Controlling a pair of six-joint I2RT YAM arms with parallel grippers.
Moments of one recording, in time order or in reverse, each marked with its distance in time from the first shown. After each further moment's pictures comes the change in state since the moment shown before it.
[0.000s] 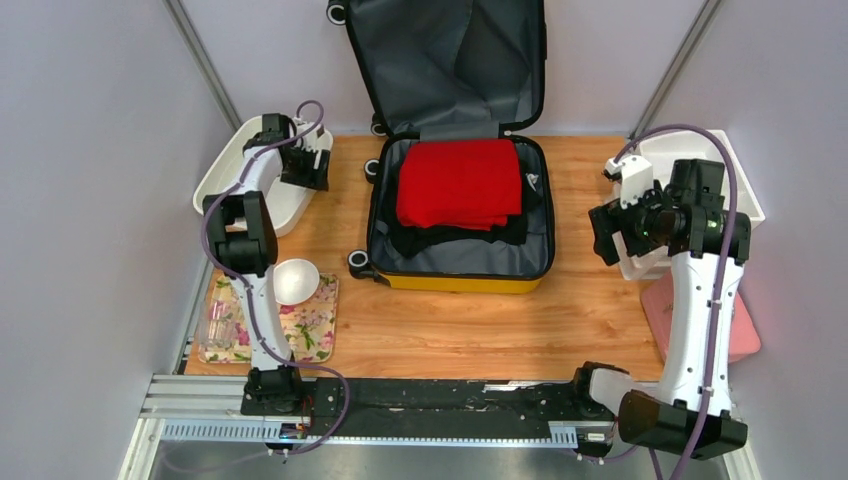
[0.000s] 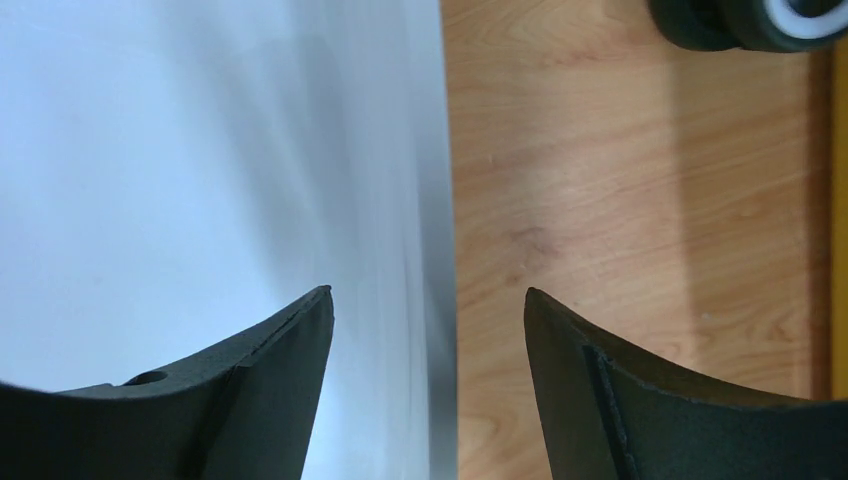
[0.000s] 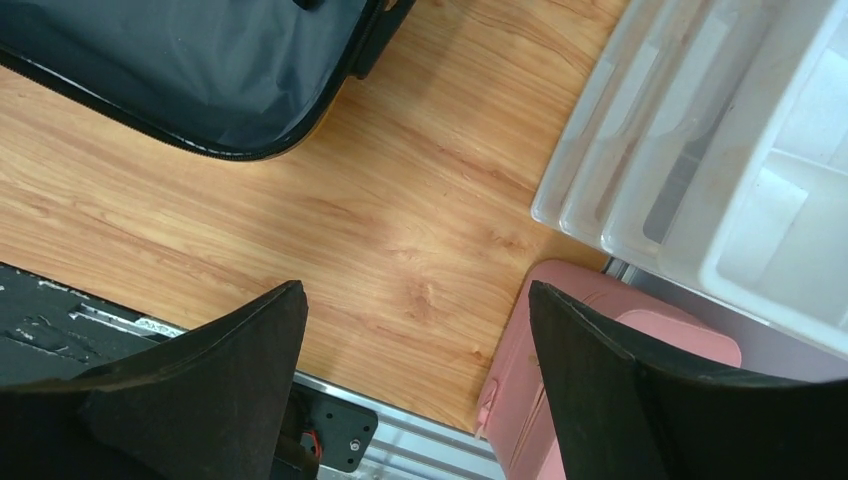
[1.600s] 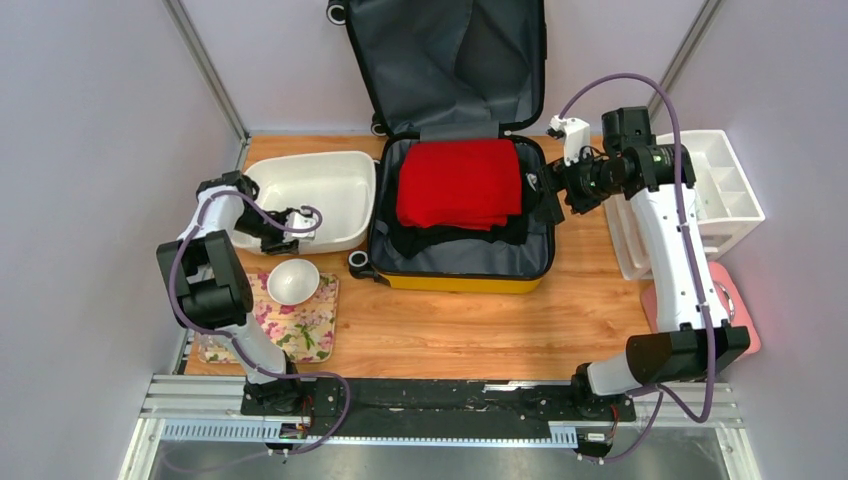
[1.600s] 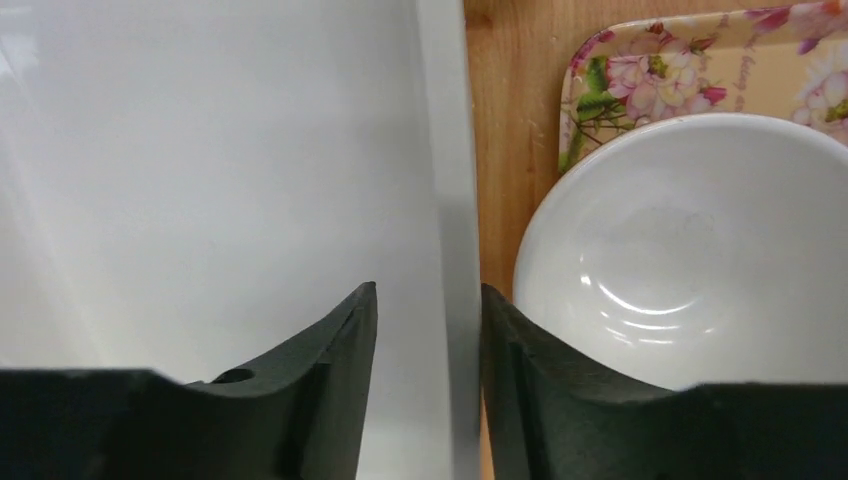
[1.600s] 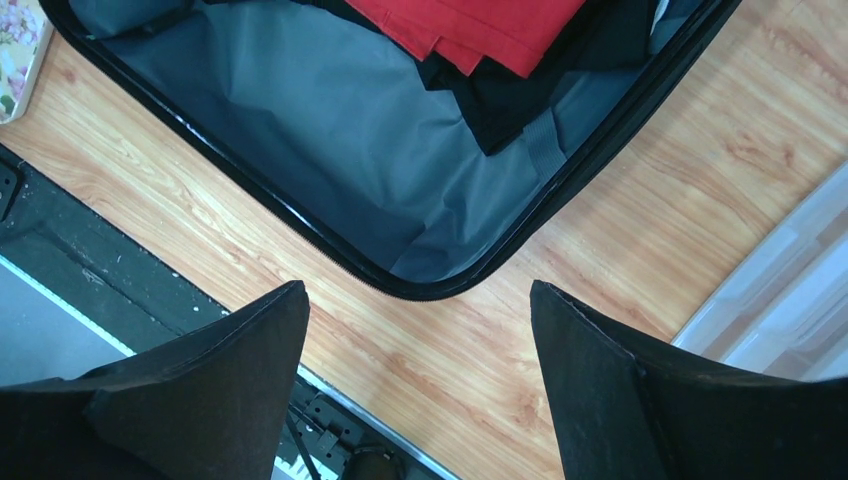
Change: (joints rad) left arm 0.186 -0.421 -0.517 -0.496 0.310 1.678; right arm 0.330 0.336 0.269 0.009 -0.089 0.288
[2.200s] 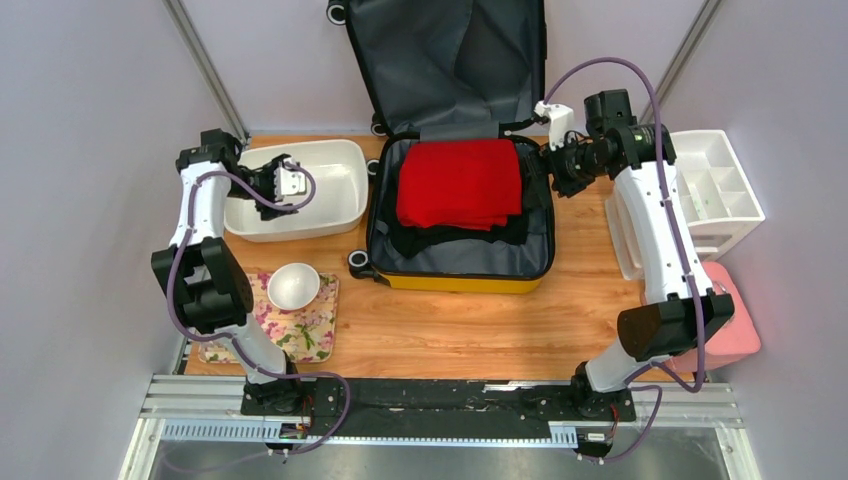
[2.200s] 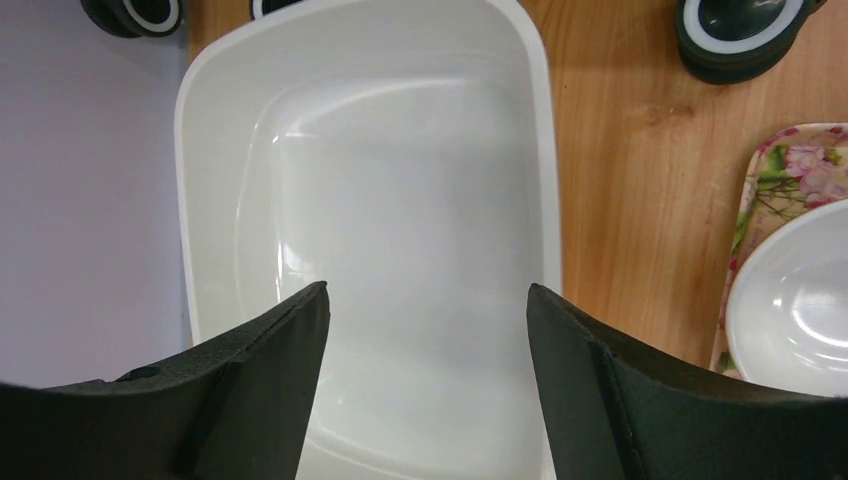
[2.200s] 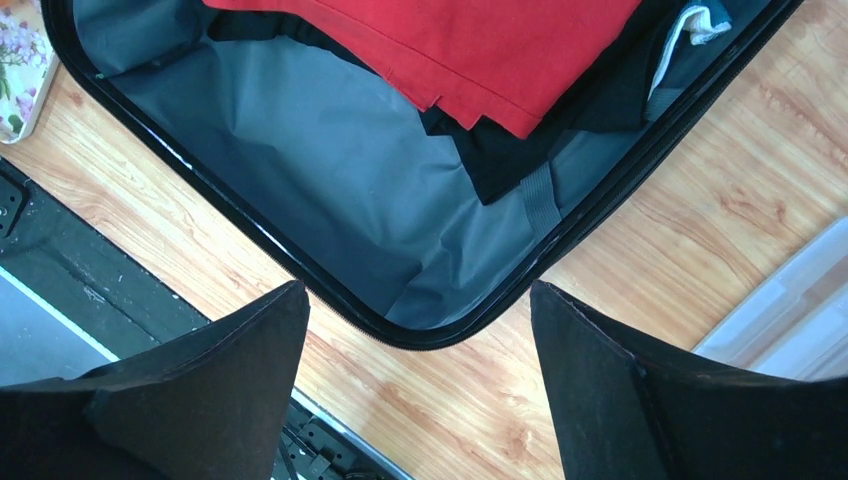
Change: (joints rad) left arm -0.001 0.000 0.280 0.015 0.169 -0.154; right arm 0.053 0.138 0.132 0.011 0.006 0.014
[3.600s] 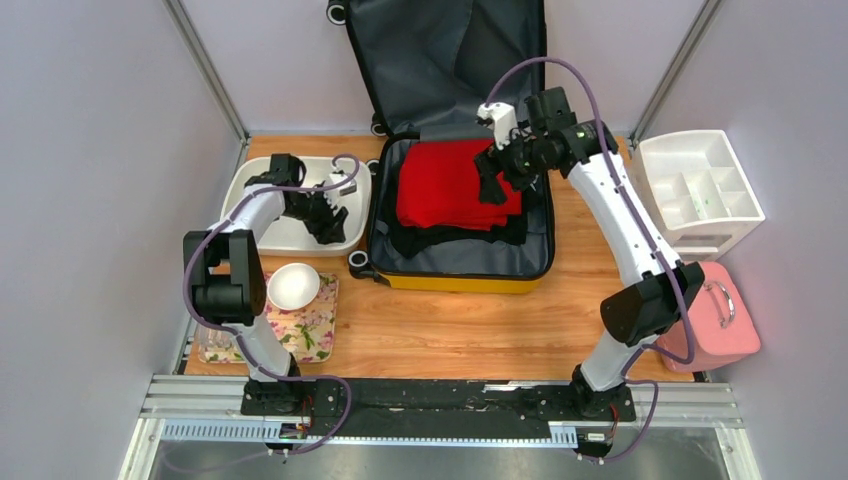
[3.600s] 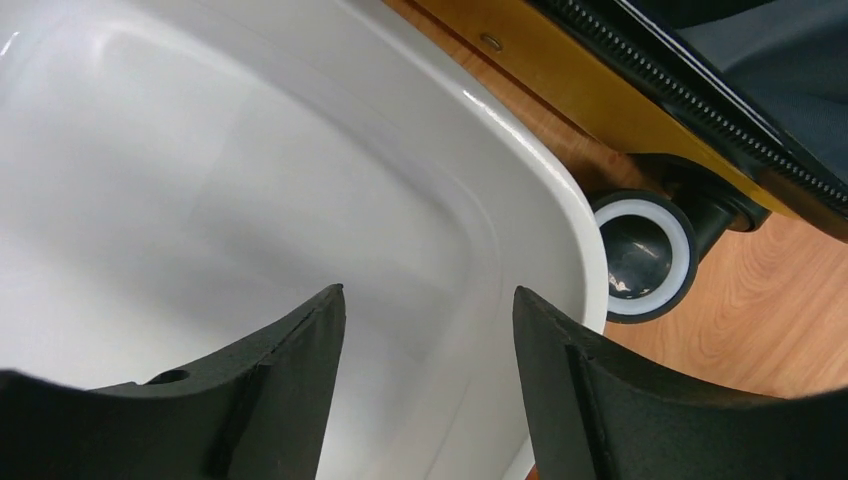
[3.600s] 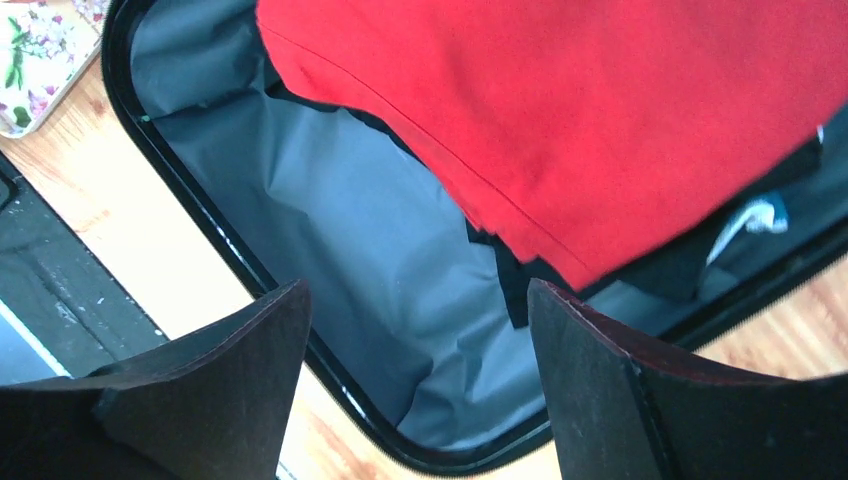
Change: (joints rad) left arm -0.254 0.030 -0.323 0.424 -0.152 -0.897; right arm 0.184 0.136 0.065 0.123 0.014 0.002
